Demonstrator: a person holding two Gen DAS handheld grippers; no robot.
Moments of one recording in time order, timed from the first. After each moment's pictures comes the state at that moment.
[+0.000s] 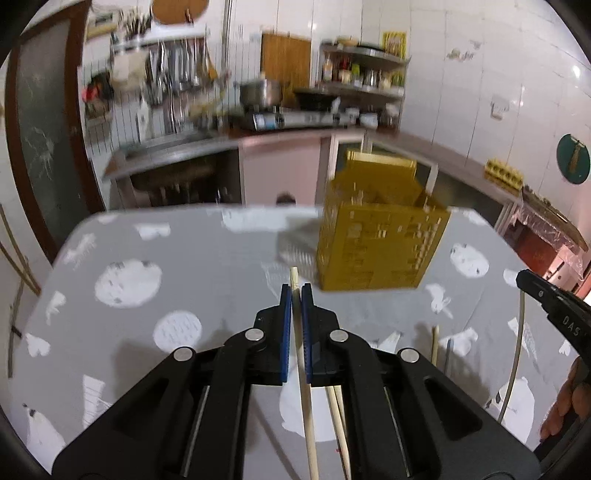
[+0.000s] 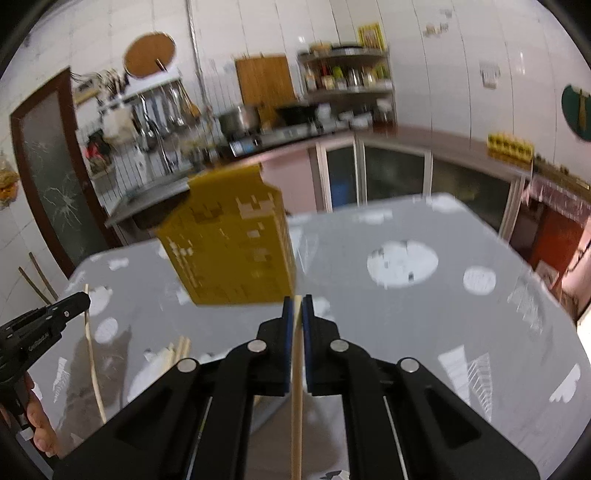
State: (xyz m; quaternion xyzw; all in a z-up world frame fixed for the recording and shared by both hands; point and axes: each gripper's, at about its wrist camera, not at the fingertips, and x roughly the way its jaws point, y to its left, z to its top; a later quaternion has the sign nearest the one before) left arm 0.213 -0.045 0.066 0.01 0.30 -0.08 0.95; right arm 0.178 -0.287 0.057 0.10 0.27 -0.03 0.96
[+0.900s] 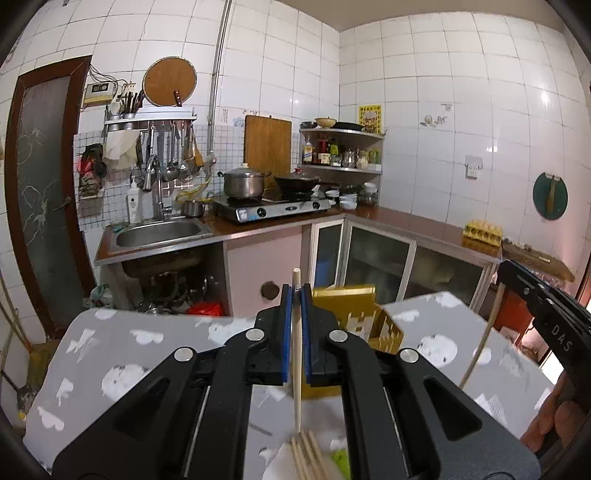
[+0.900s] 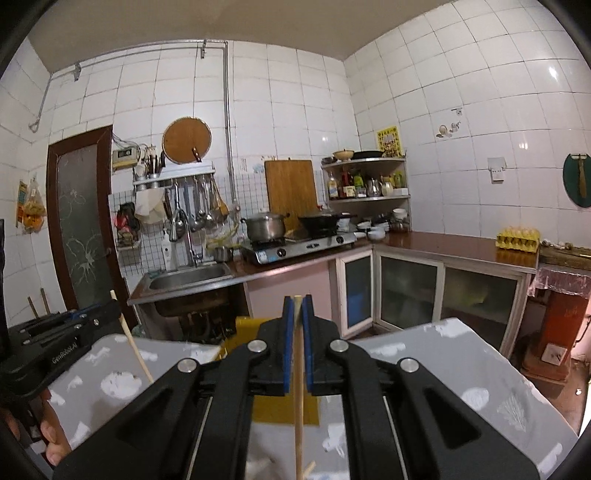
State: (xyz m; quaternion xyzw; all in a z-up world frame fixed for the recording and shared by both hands) left arm 0.216 -0.069 0.176 0.00 0.16 -0.12 0.98; right arm 0.174 -0.270 0.176 0.07 0.08 -0.01 0.99
